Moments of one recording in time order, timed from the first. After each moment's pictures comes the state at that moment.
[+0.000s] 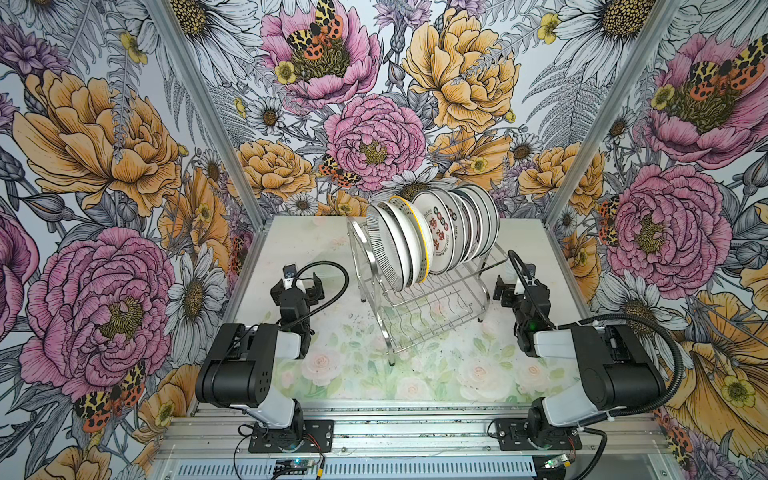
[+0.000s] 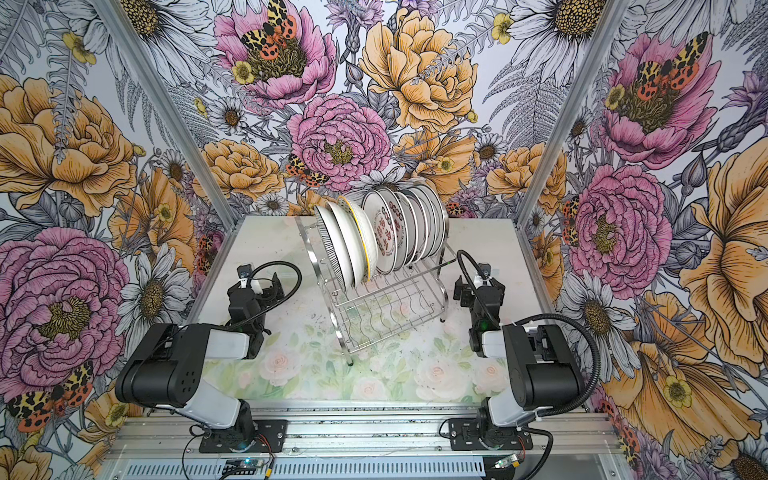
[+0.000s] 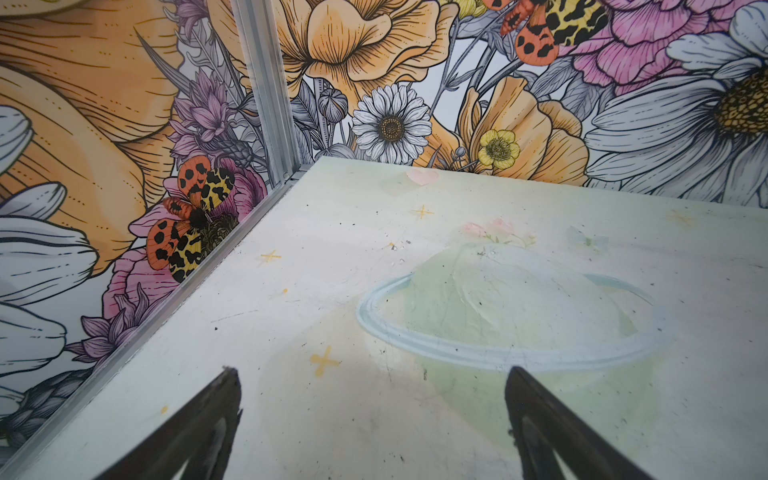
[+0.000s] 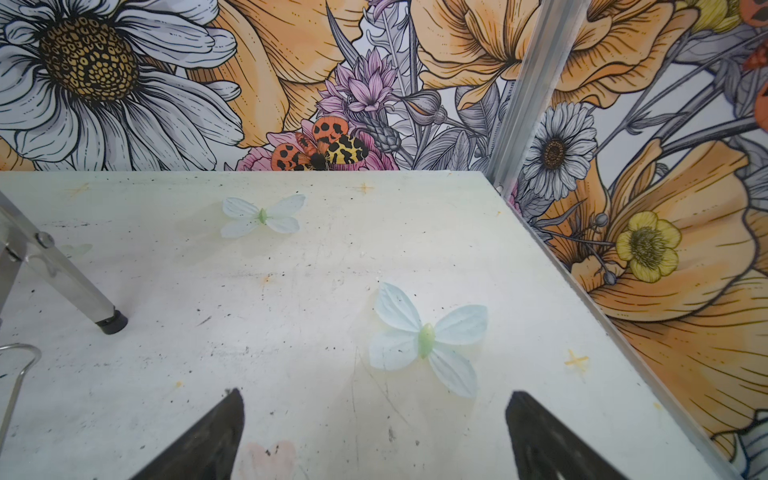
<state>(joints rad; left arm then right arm) -0.04 1.55 0.36 0.99 -0.28 -0.05 0.01 1.52 0.37 0.86 0.16 0.00</state>
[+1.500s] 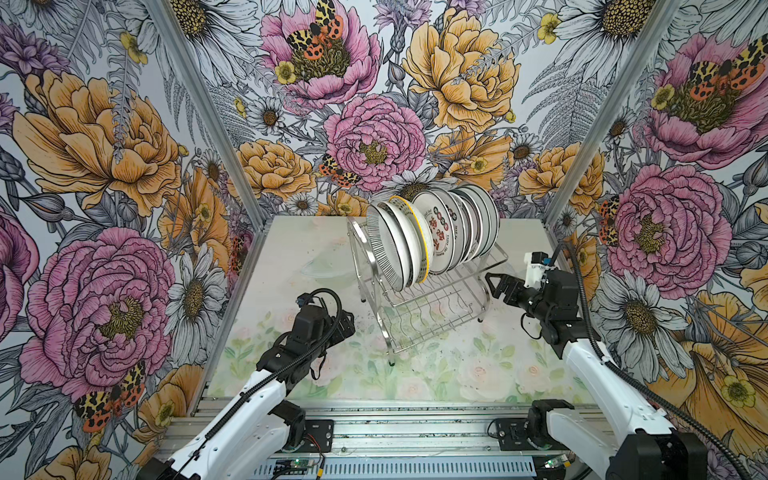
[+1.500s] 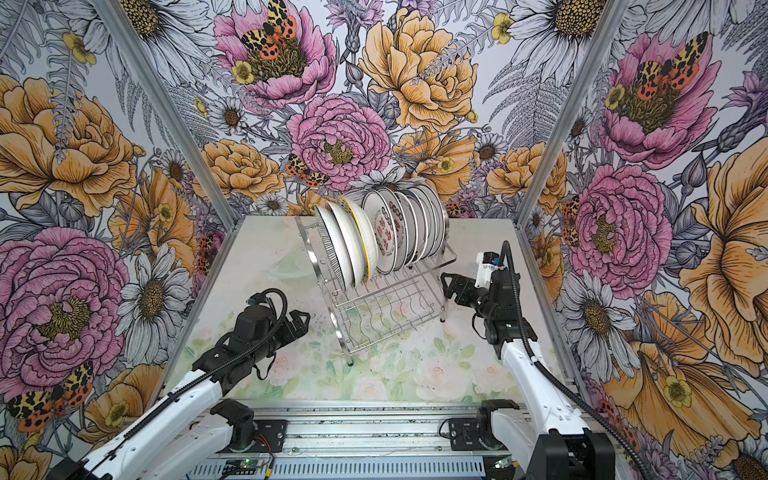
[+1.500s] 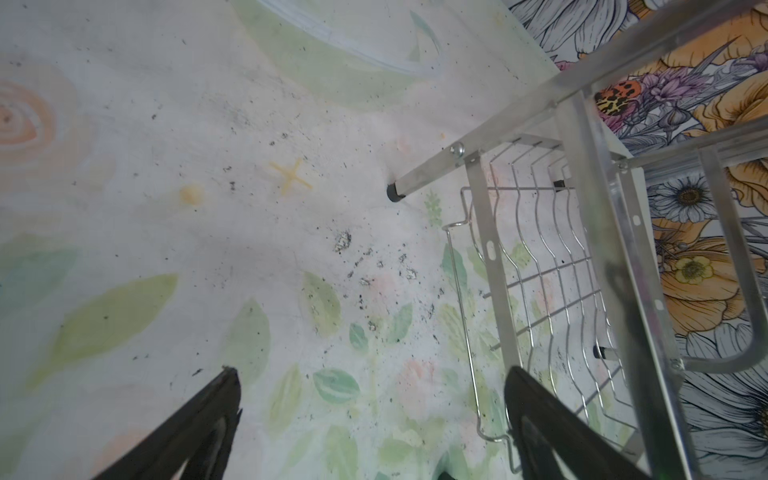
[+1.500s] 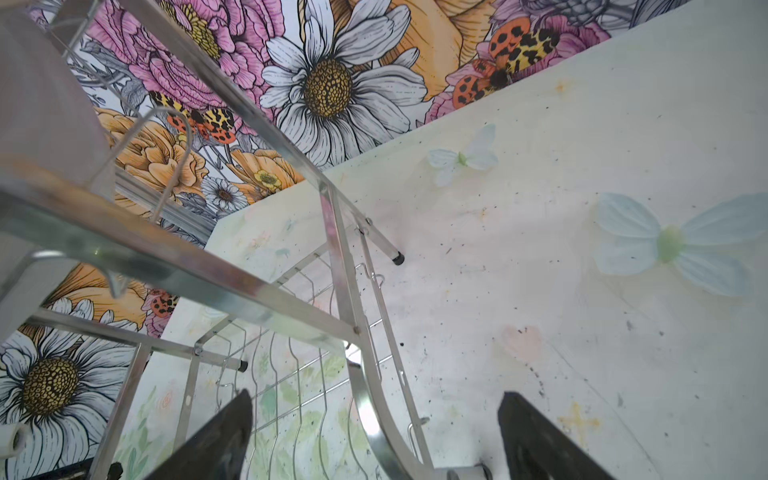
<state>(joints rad) -0.43 0.76 0.43 -0.36 -0.08 -0.82 -0.01 0.99 0.61 -0.10 -0.42 0.44</state>
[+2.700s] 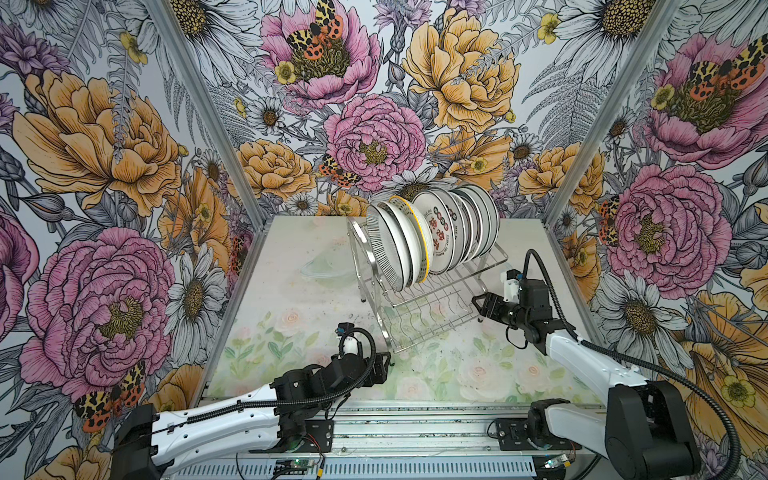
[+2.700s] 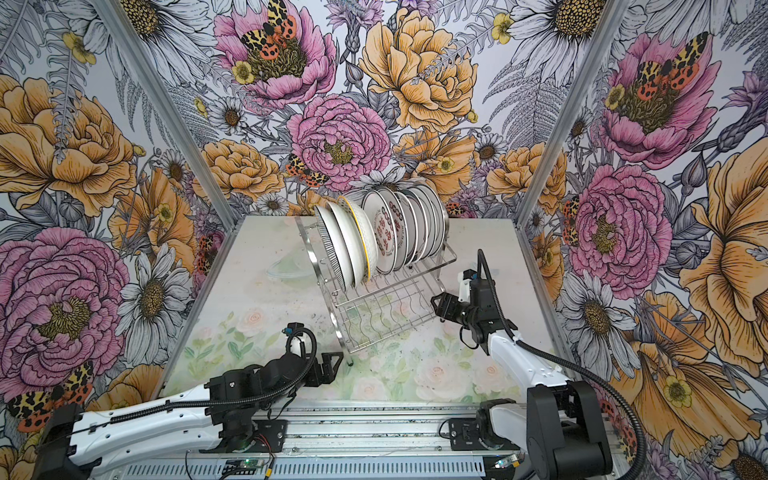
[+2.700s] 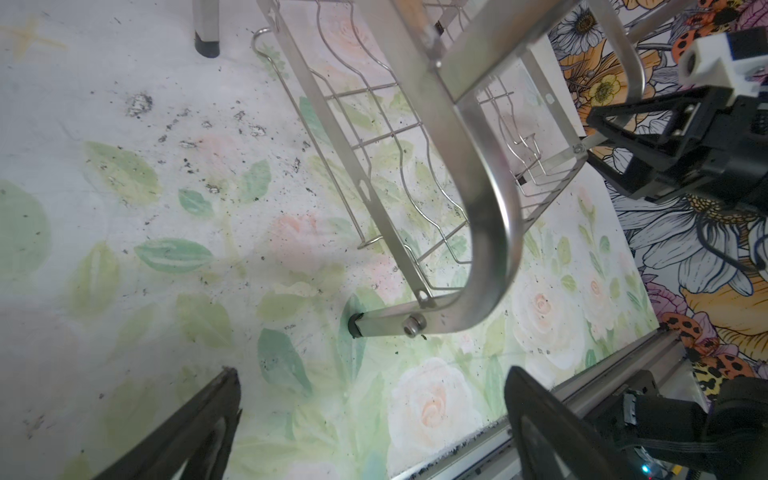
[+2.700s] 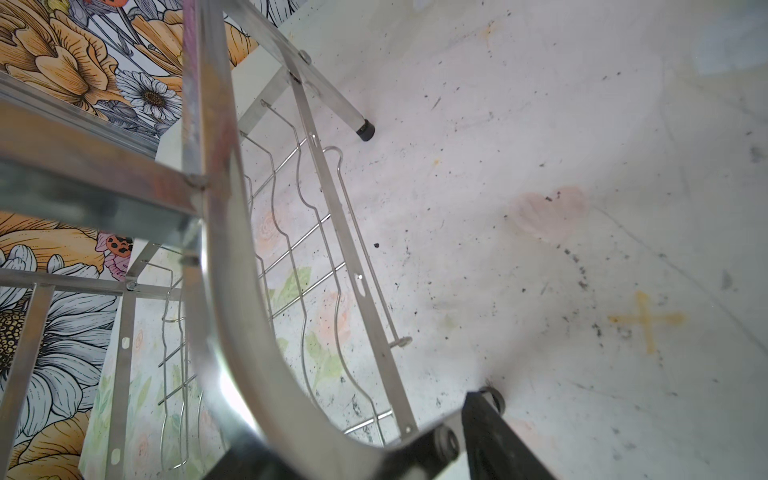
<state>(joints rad) -1.19 0.71 0.37 -0.34 -0.44 -1.00 0.10 1.19 0.53 -0.07 -0.40 0.48</state>
